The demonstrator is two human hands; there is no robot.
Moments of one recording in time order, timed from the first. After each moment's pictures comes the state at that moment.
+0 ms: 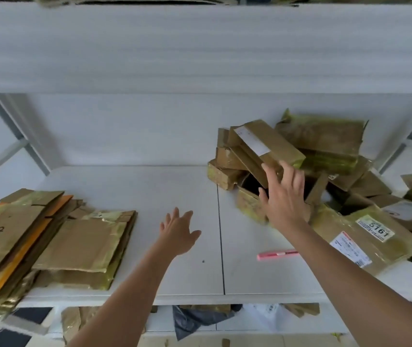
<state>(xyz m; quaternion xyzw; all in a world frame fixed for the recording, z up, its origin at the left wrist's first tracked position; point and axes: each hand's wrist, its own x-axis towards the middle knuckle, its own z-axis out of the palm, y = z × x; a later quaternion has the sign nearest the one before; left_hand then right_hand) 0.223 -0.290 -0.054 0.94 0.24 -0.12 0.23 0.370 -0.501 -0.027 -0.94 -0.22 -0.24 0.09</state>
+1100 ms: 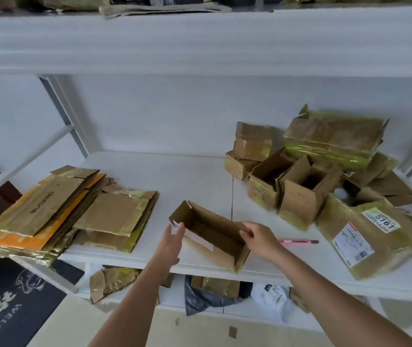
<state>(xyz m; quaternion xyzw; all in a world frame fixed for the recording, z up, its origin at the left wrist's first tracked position) 0.126 -0.329 -0.070 0.60 0.46 0.04 0.65 0.273 -0.510 -0.068 -0.87 -0.29 0.25 0.30</state>
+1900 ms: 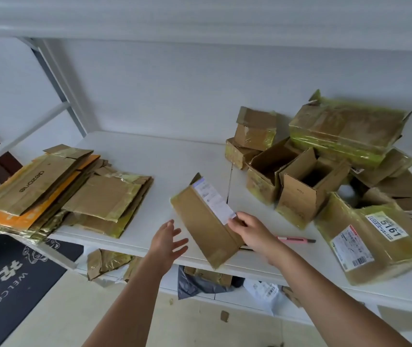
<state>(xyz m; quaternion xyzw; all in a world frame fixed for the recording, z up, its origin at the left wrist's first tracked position) 0.148 -0.348 -0.101 0.42 0.51 0.12 0.74 0.288 -0.515 -0.067 -0.77 -0.24 0.37 0.45</state>
